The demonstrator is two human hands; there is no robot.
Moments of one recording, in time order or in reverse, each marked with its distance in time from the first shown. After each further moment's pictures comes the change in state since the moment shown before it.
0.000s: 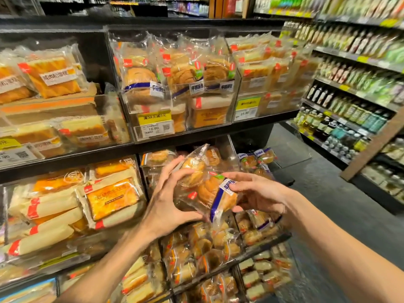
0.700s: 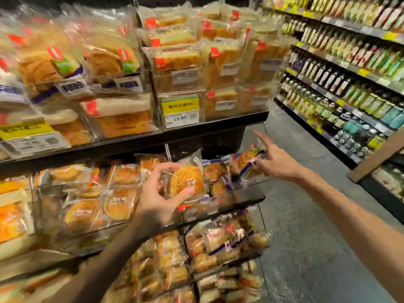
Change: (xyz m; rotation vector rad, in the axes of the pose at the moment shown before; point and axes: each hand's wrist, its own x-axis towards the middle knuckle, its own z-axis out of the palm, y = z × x) left_hand 0.133 0.046 0.183 -0.227 0.159 -0.367; right_hand 0.039 -0.062 -0.311 -1.050 0.541 -0.231
